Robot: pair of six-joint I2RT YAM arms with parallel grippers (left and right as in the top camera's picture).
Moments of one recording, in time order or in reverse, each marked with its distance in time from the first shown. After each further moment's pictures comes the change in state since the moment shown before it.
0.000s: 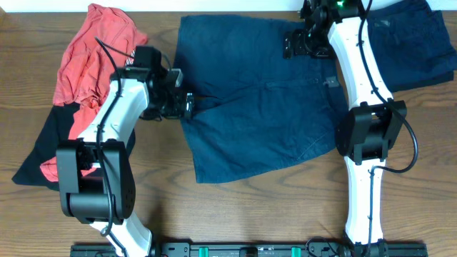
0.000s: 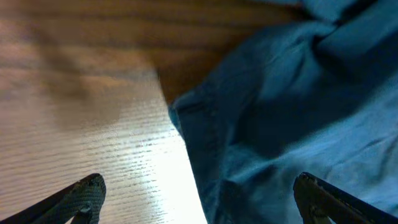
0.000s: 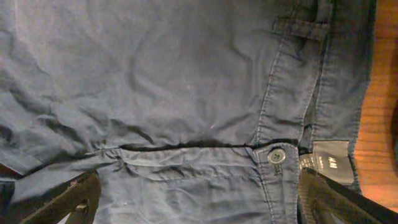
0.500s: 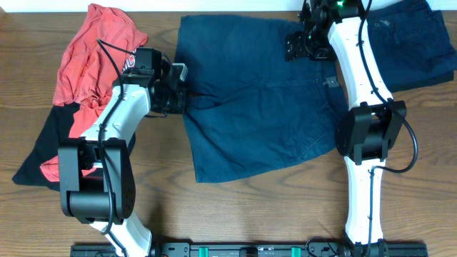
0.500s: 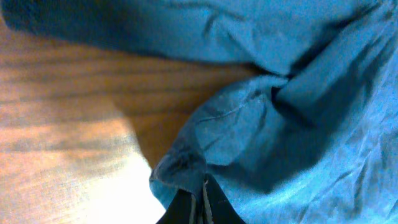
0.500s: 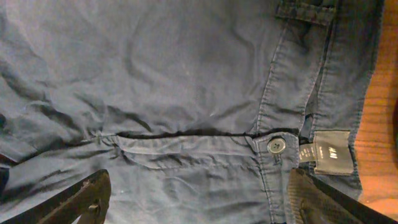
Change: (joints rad) left arm 0.003 0.001 -0.052 0.219 0.105 0.014; right arm 0.000 0.000 0.001 -0.038 -0.002 -0.023
